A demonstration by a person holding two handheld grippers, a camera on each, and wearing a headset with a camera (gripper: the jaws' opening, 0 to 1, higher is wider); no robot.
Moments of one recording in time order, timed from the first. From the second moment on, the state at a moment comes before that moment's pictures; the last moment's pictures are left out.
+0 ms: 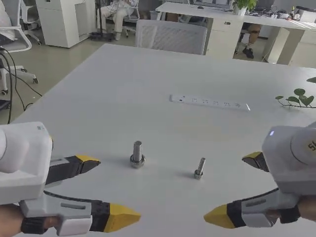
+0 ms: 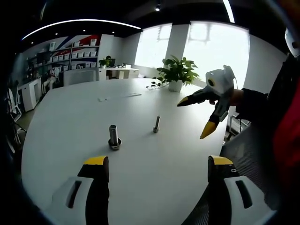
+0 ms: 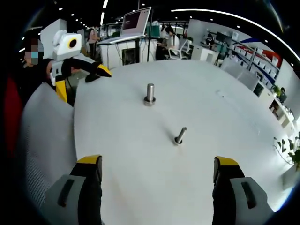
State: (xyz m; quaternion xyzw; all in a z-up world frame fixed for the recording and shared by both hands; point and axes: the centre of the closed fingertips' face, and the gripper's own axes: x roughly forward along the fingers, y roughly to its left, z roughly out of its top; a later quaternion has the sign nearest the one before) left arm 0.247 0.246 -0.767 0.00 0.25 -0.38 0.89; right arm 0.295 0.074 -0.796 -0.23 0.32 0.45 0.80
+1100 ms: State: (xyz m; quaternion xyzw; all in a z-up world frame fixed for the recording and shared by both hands) left arm 0.238 0.252 -0.777 -0.01 0.26 -0.37 0.89; right arm 0.262 0.072 -0.785 -0.16 0.28 0.40 0.86
